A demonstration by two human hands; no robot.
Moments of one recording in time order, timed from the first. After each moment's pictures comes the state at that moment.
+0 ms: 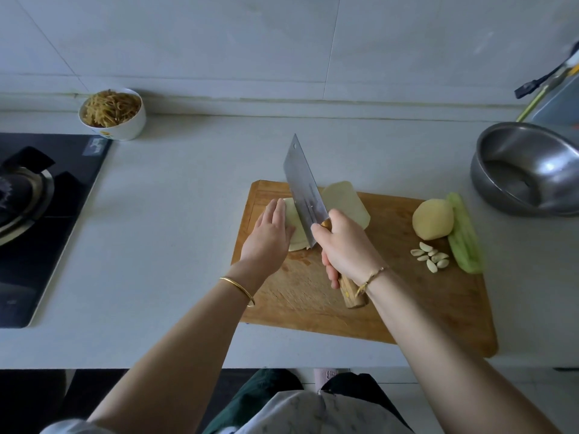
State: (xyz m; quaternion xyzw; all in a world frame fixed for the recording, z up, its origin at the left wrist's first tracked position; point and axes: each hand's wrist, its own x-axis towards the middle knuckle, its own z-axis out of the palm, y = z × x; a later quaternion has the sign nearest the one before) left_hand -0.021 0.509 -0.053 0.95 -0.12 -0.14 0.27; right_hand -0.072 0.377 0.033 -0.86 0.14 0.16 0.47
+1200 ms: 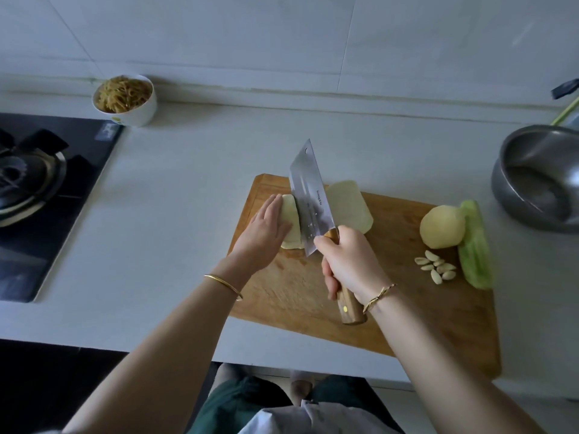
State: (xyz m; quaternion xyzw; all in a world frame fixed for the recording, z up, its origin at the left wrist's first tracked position) left_hand -0.014 0.511 -0.061 0.94 -0.10 -0.13 0.31; right_hand -0.084 0.358 0.020 -0.80 0.16 0.18 0.55
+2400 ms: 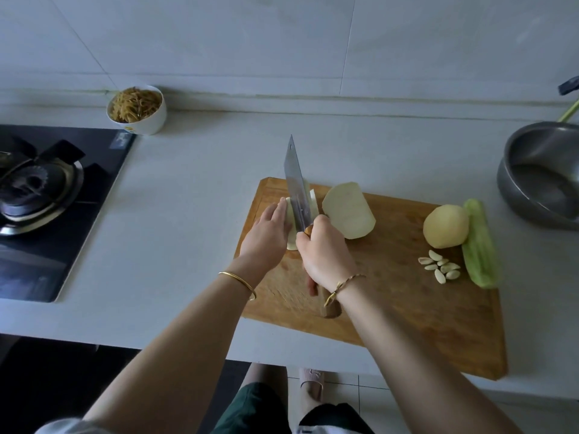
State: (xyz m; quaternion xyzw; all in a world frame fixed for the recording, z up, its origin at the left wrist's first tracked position) left_hand -0.020 0.505 -0.049 0.96 -0.09 -0.11 0.23; right_hand -0.073 0.388 0.025 -0.86 0.13 0.17 0.47
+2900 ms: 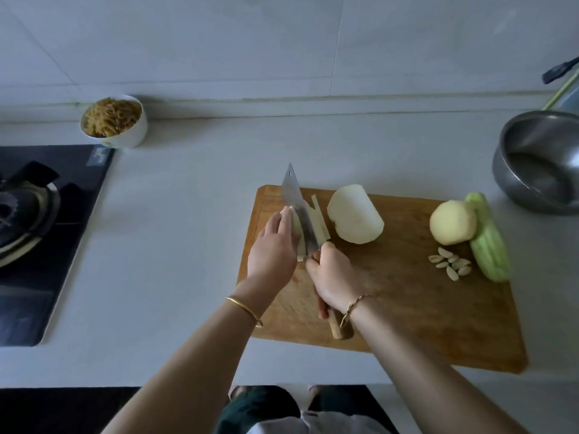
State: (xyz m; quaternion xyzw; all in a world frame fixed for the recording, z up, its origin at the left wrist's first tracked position) left_hand -0.017 0.509 -0.062 0.97 -0.11 -0.08 0.22; right_hand -0.071 0.402 -0.009 -0.83 0.21 0.22 0.47
